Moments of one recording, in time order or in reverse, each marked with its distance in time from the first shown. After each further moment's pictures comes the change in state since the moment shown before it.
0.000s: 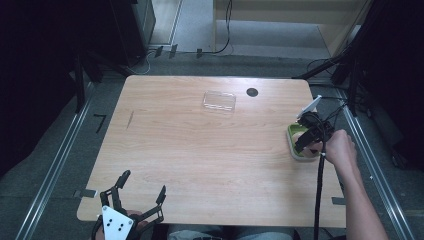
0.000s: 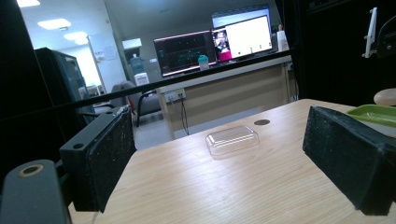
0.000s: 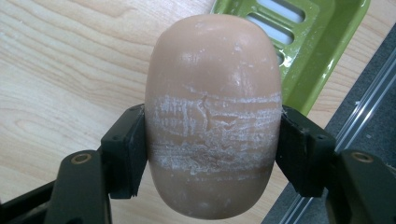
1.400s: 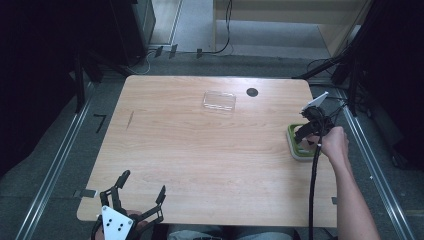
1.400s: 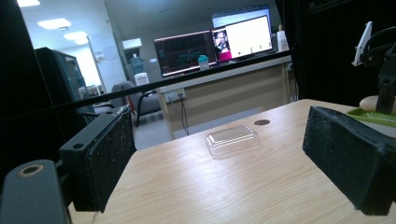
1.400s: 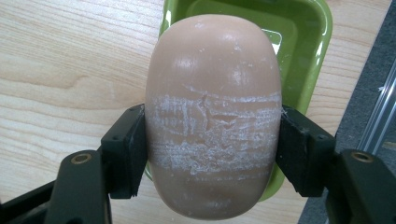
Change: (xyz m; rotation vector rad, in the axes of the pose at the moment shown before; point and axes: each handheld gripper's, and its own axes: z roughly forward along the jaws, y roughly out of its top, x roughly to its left) left arm 0.000 0.000 0.000 -0.002 -0.001 -0.003; right arm -0.032 0.021 0.029 -0.048 0.037 0.206
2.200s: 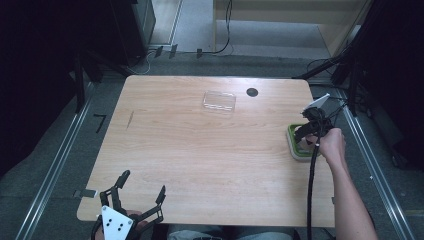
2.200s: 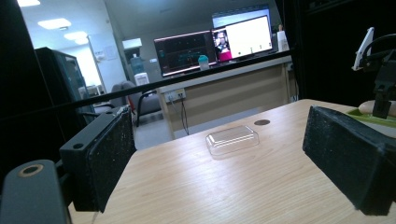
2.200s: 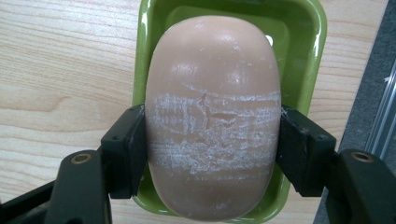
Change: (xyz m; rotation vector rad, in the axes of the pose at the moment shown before) left arm 0.000 0.000 0.000 0.000 -0.001 0.001; right arm -0.007 0.003 0.014 -0.012 -0.005 0.070
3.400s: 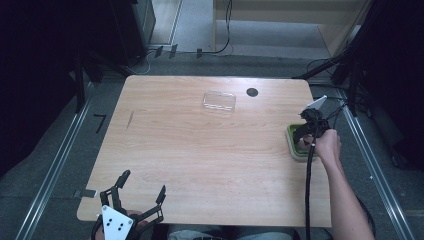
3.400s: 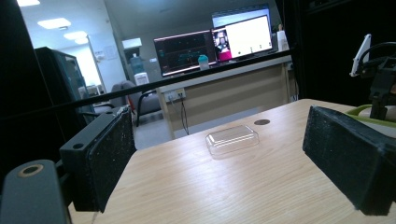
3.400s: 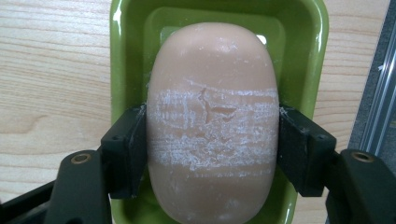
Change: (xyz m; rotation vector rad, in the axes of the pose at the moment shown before) left arm 0.000 0.000 0.001 0.003 0.002 0.002; right arm 0.001 0.004 0.014 0.010 -0.042 0.046
